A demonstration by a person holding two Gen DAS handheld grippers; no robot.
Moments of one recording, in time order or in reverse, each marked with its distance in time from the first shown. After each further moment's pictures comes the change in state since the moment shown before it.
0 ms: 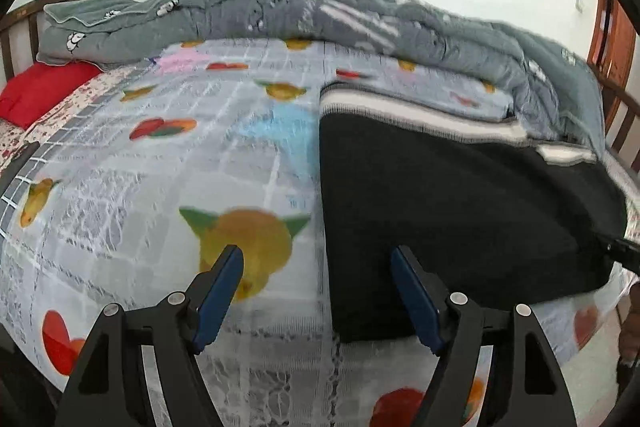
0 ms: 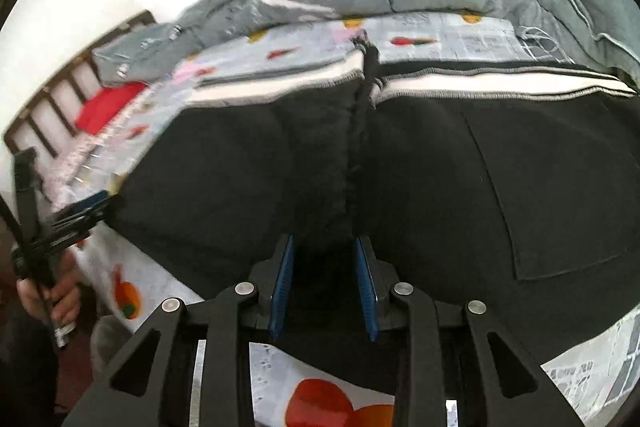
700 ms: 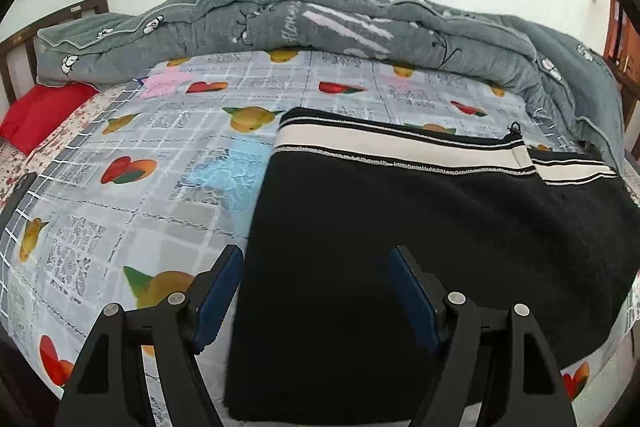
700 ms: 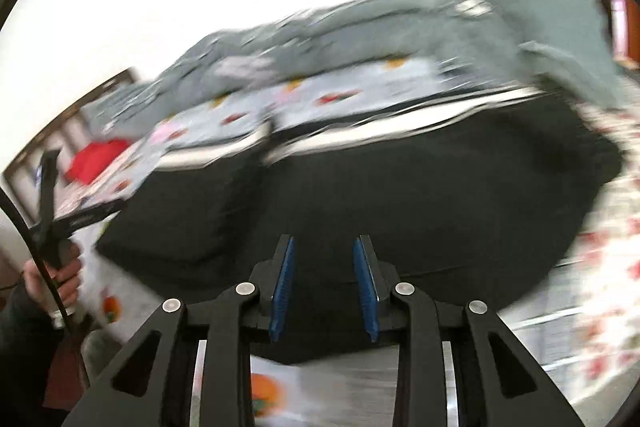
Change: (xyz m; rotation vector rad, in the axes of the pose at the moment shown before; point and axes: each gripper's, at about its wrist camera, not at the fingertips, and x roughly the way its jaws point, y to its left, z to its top) left arm 0.029 -0.070 0.043 0.023 0.037 0.102; right arm -0.094 -0.109 -0.016 0.085 -0.191 -0.151
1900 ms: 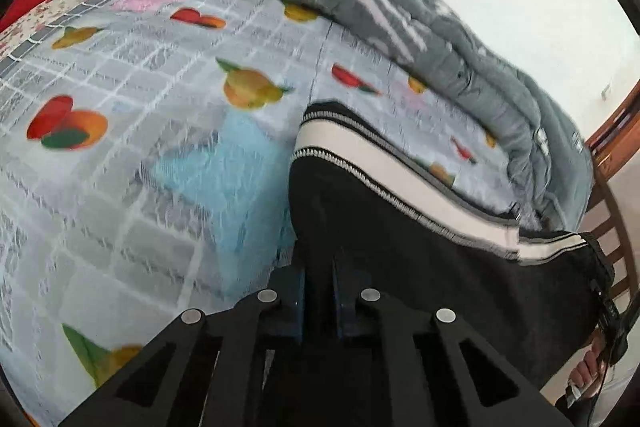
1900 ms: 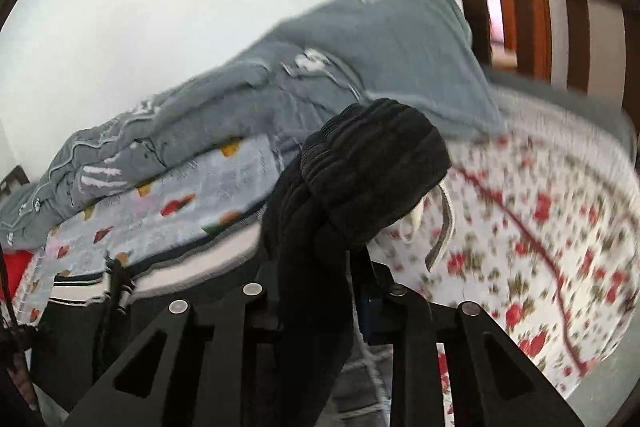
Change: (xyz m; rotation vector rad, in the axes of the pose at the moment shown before) left arm 0.071 0.078 0.046 -0.313 0.149 -0.319; right arm 0.013 -0.062 0.098 0.195 -0.158 -0.319
